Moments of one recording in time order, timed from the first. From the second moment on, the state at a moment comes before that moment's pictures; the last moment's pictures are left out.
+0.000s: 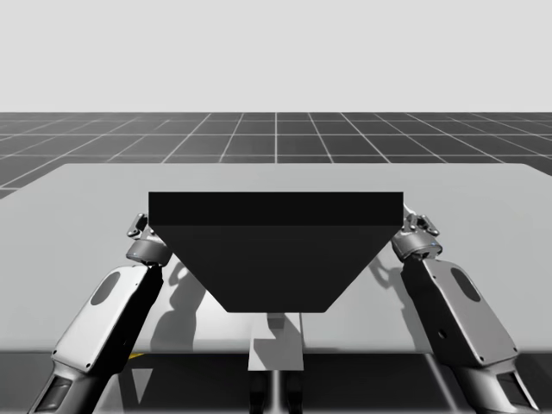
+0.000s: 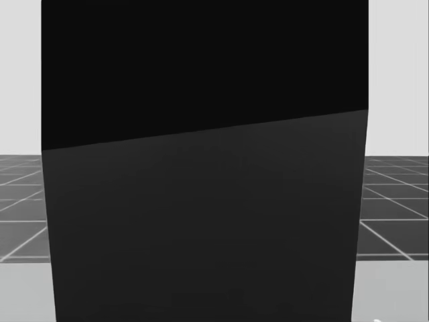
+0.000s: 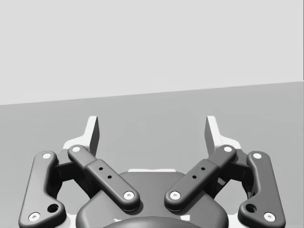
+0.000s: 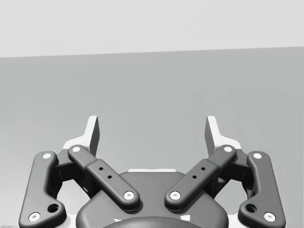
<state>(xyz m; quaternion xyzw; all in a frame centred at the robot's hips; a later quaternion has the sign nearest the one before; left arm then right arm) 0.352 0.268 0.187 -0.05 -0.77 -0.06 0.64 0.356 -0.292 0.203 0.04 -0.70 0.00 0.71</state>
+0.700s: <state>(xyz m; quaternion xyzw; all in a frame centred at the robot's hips) 0.322 0.274 0.208 -0.19 -0.71 -0.22 0.65 0.328 -0.292 0.216 0.24 -0.66 0.18 0.68</state>
